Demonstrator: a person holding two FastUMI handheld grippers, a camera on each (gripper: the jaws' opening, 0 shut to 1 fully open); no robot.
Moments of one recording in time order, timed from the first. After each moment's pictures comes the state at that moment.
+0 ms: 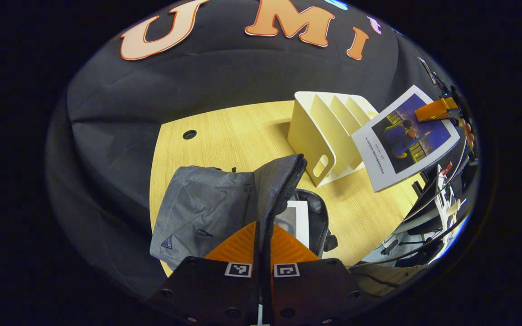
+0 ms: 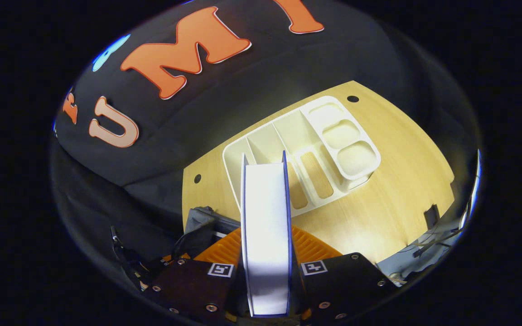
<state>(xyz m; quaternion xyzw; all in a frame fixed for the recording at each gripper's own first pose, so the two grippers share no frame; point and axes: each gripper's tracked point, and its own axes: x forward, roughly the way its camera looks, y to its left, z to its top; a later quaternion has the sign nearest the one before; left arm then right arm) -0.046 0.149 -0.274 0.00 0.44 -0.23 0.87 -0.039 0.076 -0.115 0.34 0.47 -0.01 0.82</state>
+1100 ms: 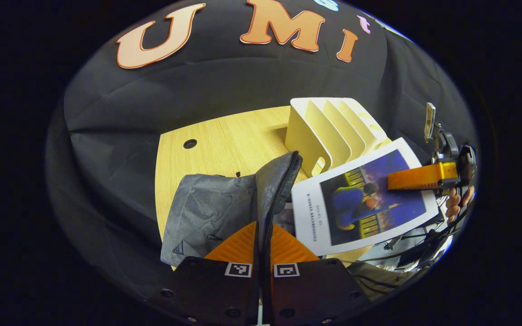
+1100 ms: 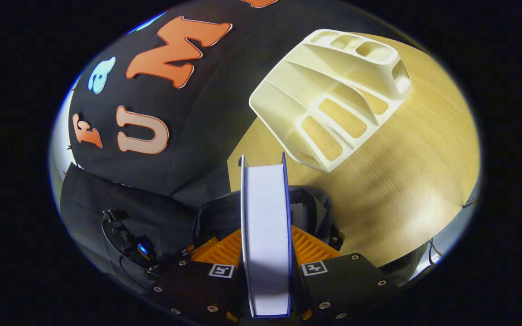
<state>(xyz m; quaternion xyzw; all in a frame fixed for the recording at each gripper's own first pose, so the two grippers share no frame) -0.050 0.170 -0.259 0.02 0.42 -0.25 0.87 -0.085 0.246 -0.169 0.52 0.41 0.08 0.75</state>
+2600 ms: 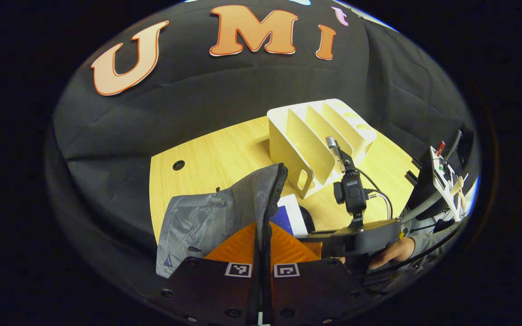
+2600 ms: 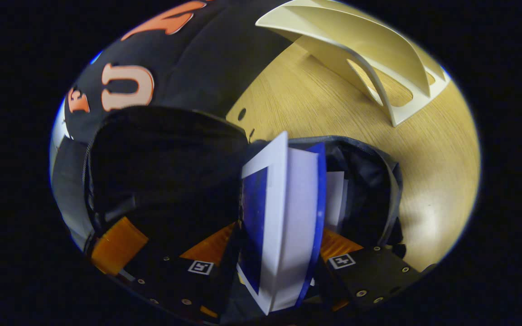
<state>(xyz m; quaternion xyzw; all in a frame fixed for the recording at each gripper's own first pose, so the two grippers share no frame) -0.042 0.122 -0.234 0.05 0.39 -0.26 0.88 -0.054 0.377 -0.275 0.42 0.50 0.18 0.73</state>
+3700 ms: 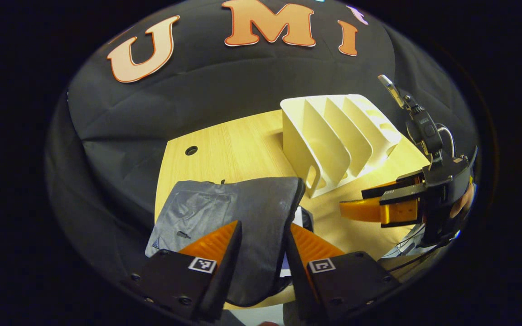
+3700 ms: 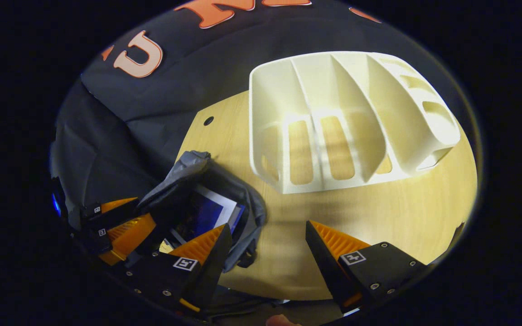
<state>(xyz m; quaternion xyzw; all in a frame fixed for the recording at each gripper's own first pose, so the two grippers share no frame) -0.054 0.076 -0.251 0.04 0.41 -0.16 0.89 -0.046 0.160 -0.260 0.22 0.50 0.13 0.83</state>
